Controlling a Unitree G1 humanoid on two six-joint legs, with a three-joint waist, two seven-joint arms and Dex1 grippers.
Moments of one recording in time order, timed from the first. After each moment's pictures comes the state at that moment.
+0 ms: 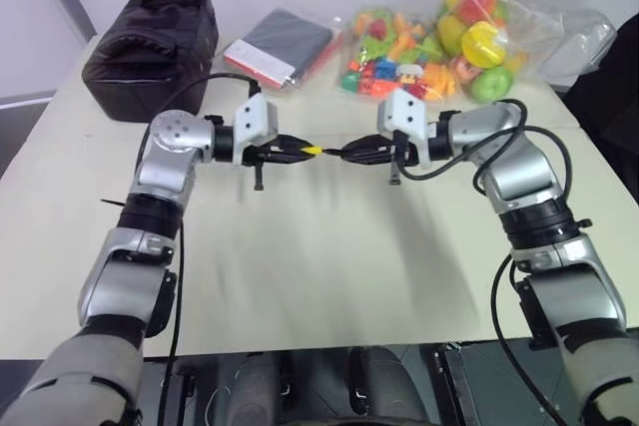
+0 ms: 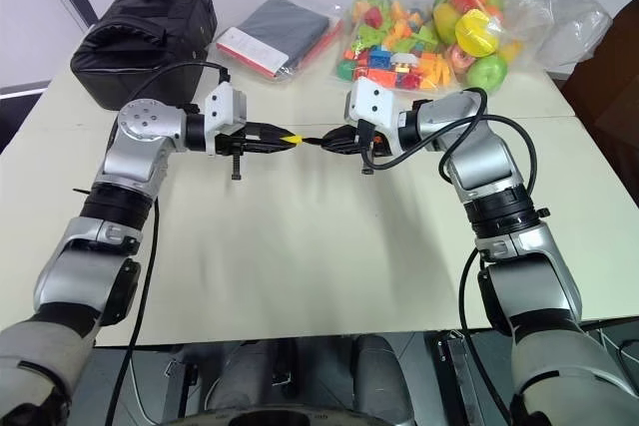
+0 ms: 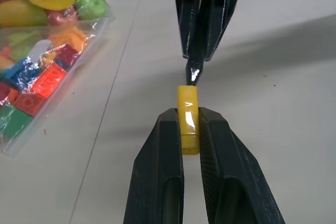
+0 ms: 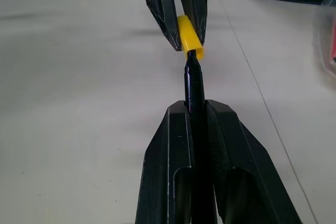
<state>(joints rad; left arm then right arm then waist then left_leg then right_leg) -0.96 0.47 -0.15 0.63 -0.13 -0.17 -1.33 -0.90 -0.57 0.23 0.24 0.12 0.29 1.22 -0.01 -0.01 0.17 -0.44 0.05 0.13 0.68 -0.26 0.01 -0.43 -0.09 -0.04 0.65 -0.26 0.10</state>
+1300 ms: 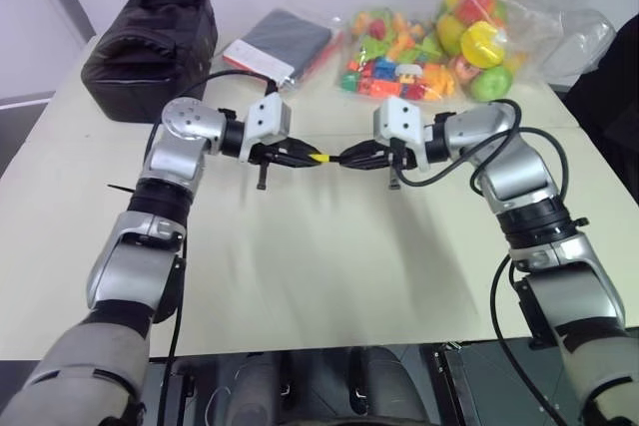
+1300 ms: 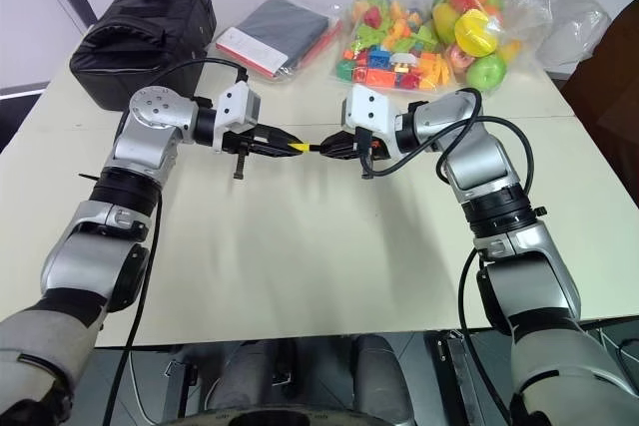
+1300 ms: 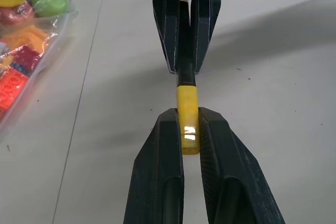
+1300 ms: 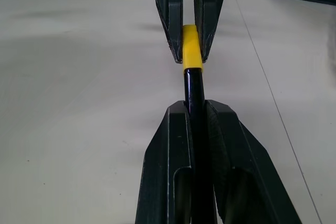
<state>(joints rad) -1.02 0.43 -0.17 0.70 -0.10 -0.13 -1.45 -0.90 -0.57 0.25 0.26 0.10 0.24 1.24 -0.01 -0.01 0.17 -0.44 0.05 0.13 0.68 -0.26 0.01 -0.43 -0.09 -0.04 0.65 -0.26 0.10</state>
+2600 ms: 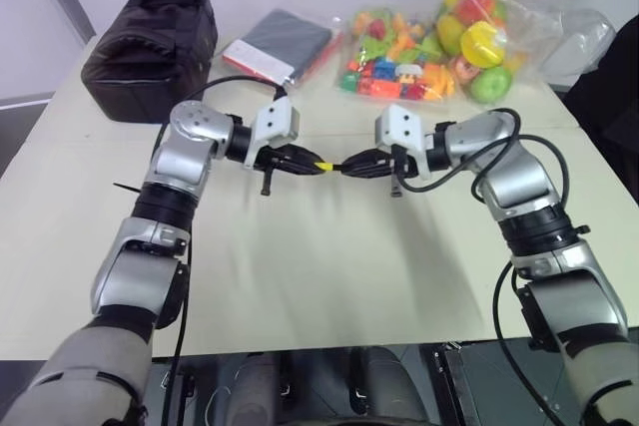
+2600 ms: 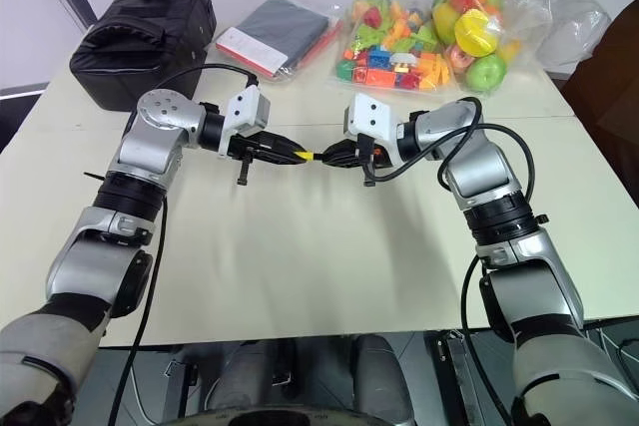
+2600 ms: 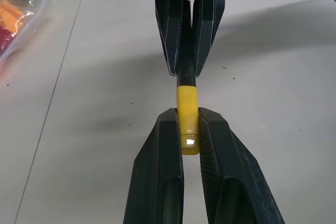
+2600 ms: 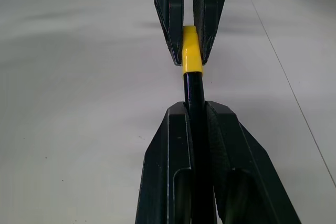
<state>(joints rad) -0.99 0.41 -0.18 0.57 -0.06 0.06 -1.47 -0.86 -0.57 0.25 0.22 0.12 0.29 1.25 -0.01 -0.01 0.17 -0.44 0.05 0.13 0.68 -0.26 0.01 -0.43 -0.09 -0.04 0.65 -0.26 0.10</state>
